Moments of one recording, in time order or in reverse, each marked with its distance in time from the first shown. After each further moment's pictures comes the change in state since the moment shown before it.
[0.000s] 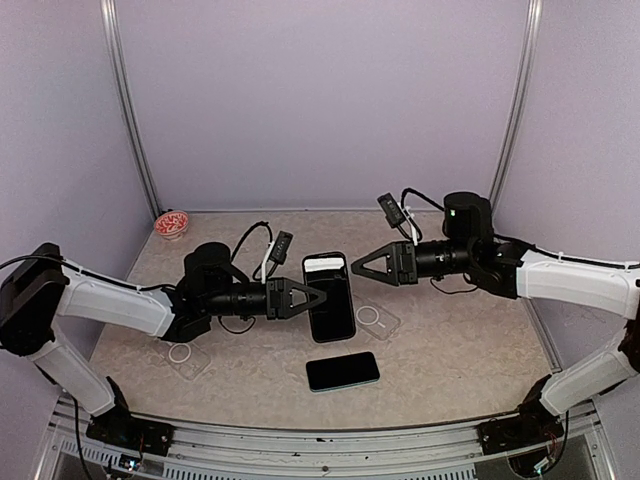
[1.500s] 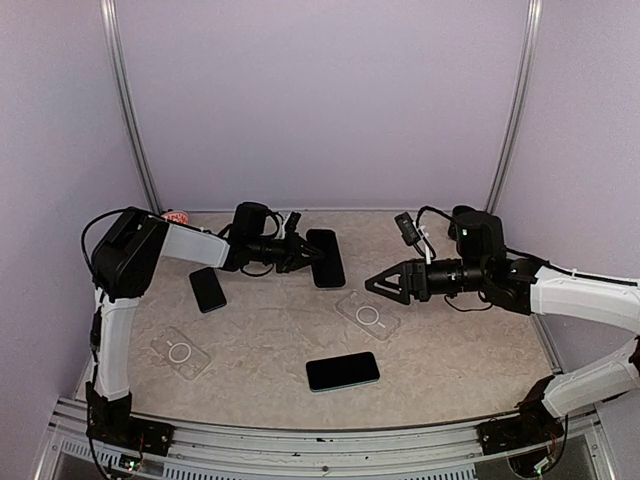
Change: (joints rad) left arm 0.340 0.642 0.713 -0.423 0.214 -0.080; right arm -0.030 -0.113 -0.134 -0.064 0.132 -0.056
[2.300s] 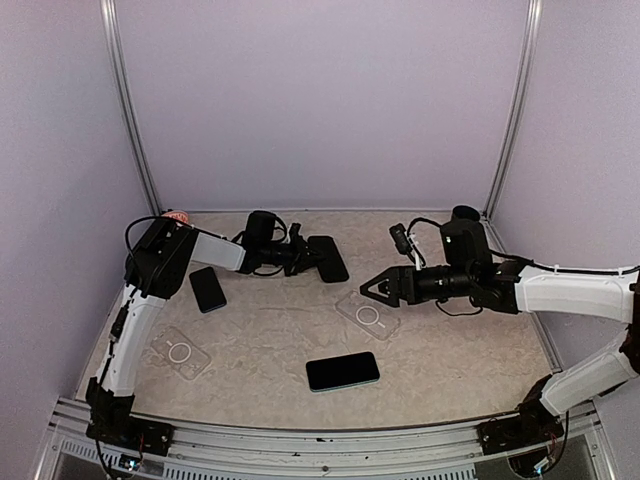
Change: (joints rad) left arm 0.035 0.319 0.302 0.017 -0.011 -0.220; right arm 0.000 0.099 -0.007 -0.018 0.130 0.038
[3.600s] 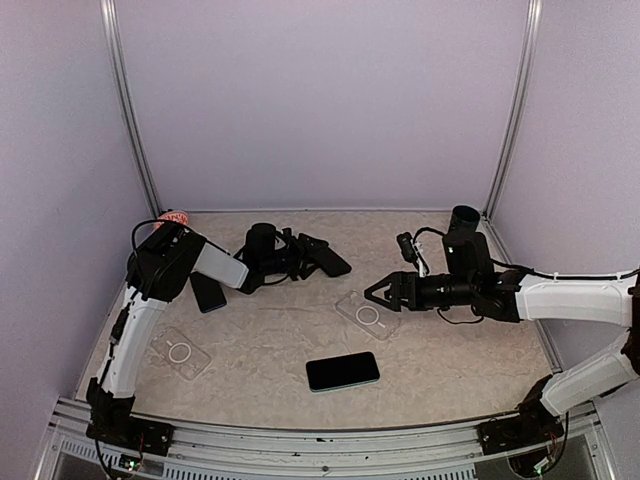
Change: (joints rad) left arm -0.051 -0.006 -0.171 0.380 -0.276 -0.318; right arm 0.000 -0.016 -0.074 0.053 0.066 0.091
